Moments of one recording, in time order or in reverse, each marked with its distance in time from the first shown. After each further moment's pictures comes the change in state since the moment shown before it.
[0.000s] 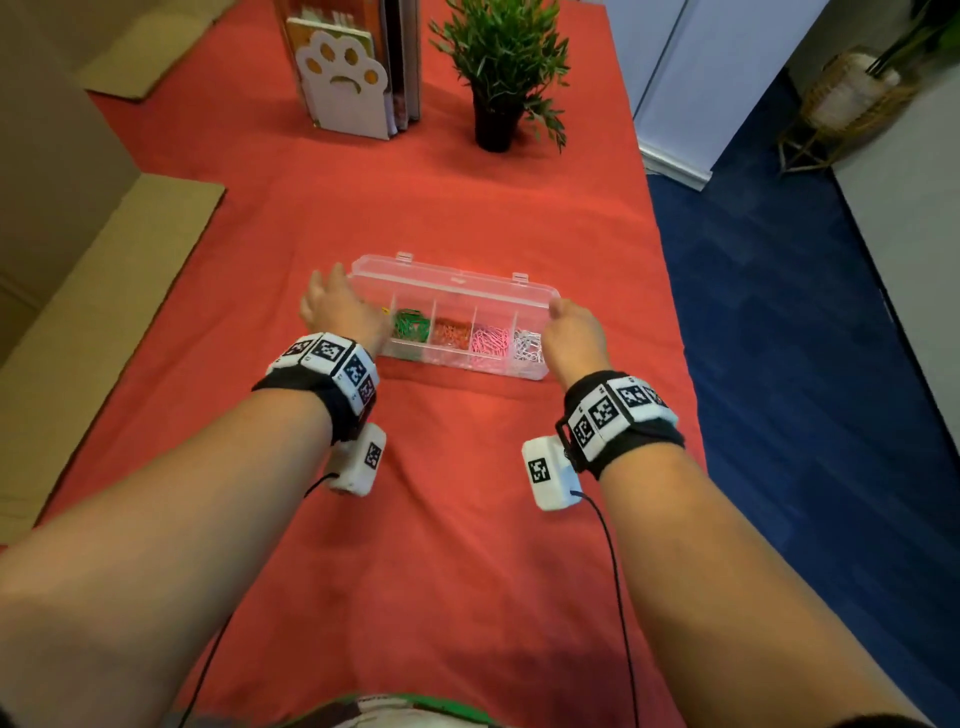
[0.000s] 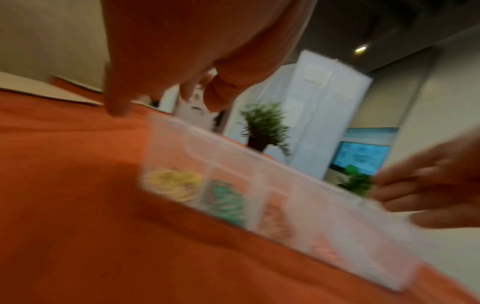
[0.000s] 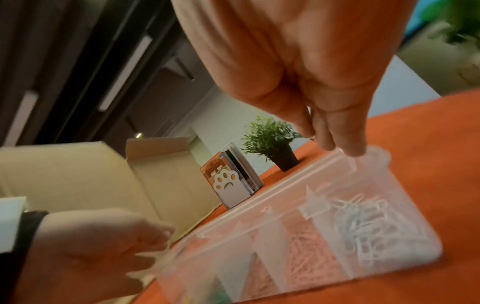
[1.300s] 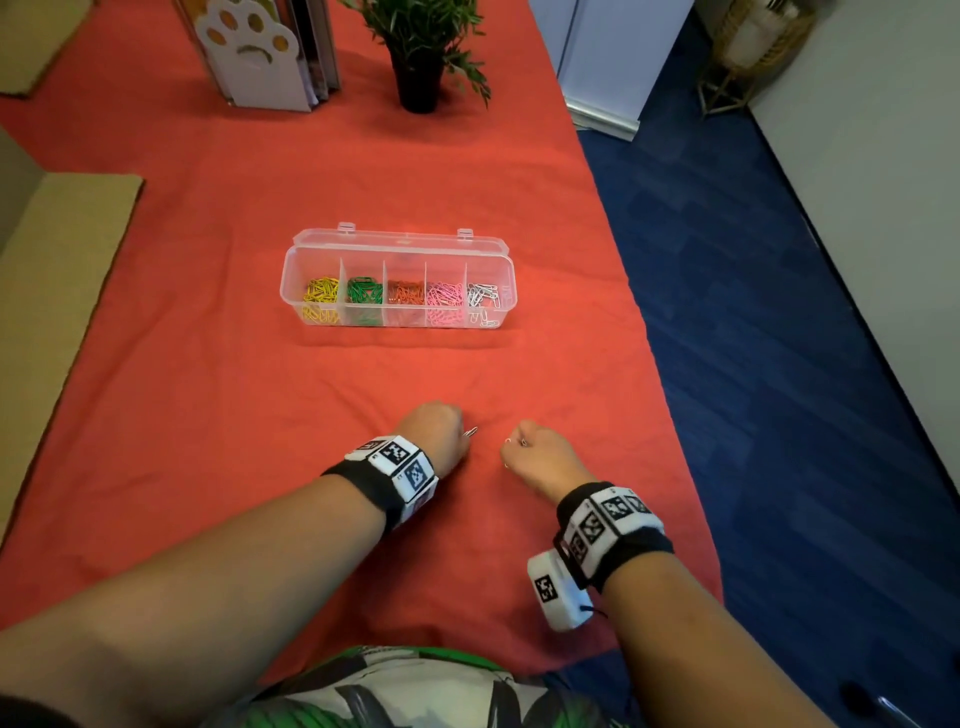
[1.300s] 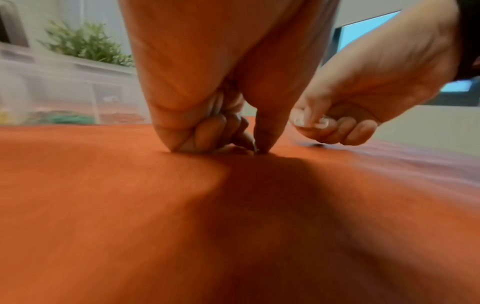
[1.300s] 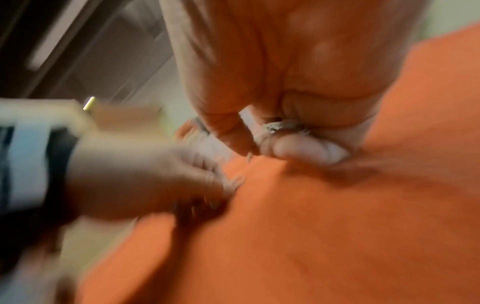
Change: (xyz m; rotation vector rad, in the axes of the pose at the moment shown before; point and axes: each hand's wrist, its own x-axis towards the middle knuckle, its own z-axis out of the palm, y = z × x) left_hand -0.141 -0.048 0.071 0.606 -0.705 0.662; right_hand -0.140 0.098 0.044 -0.033 -0.304 0.218
